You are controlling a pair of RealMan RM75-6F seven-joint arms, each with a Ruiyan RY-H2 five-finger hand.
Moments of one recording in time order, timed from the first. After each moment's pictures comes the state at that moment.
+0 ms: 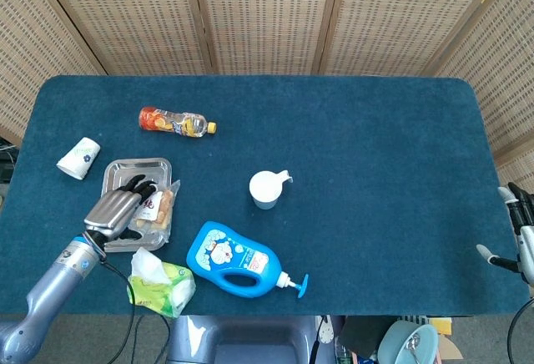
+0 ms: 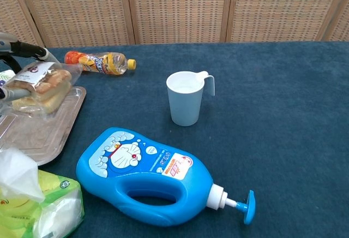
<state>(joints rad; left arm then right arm) -0.73 -1.00 0.01 -2.00 0.91 1.00 0.29 0.10 -1.14 0.10 -1.31 -1.48 1.47 0.29</state>
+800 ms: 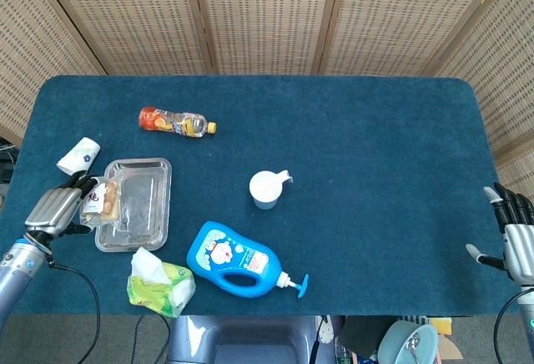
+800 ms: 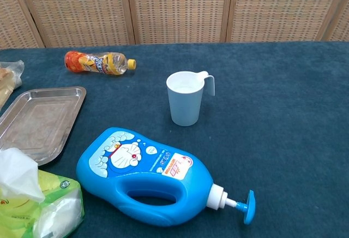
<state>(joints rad) -0.54 -0.97 0.01 -1.75 1.12 0.98 0.00 0.12 -1.16 0.10 -1.35 -1.47 1.45 0.21</state>
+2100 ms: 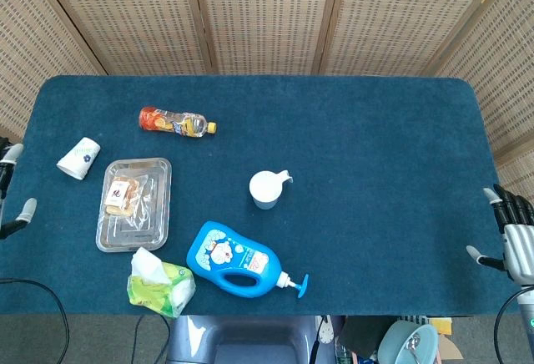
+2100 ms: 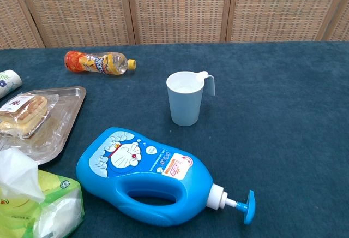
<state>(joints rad) -0.24 -0.92 -0.05 -1.81 1.36 1.60 0.21 0.12 -1.13 0.10 -1.41 -1.45 1.42 0.17</state>
